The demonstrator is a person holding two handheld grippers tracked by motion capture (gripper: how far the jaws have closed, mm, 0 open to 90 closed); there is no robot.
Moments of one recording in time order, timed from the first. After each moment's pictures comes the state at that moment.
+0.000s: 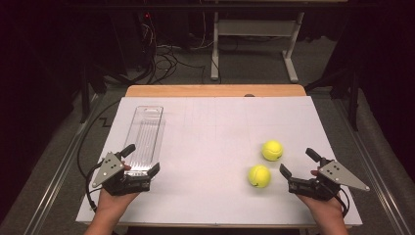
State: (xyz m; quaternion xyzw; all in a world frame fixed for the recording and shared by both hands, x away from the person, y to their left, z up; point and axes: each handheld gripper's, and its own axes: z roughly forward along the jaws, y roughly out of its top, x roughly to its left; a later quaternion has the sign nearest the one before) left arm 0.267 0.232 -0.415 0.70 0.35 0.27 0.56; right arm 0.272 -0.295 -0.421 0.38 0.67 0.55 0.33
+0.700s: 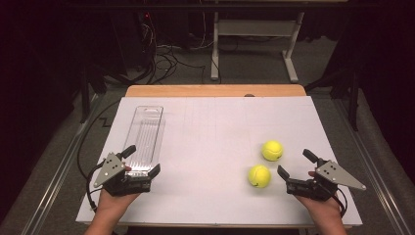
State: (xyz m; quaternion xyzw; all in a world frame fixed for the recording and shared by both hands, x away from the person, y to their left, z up) left arm 0.268 0.230 -0.416 0.71 0.35 0.26 0.55; right arm 0.272 -0.291 -0.425 0.38 0.67 0.55 0.32
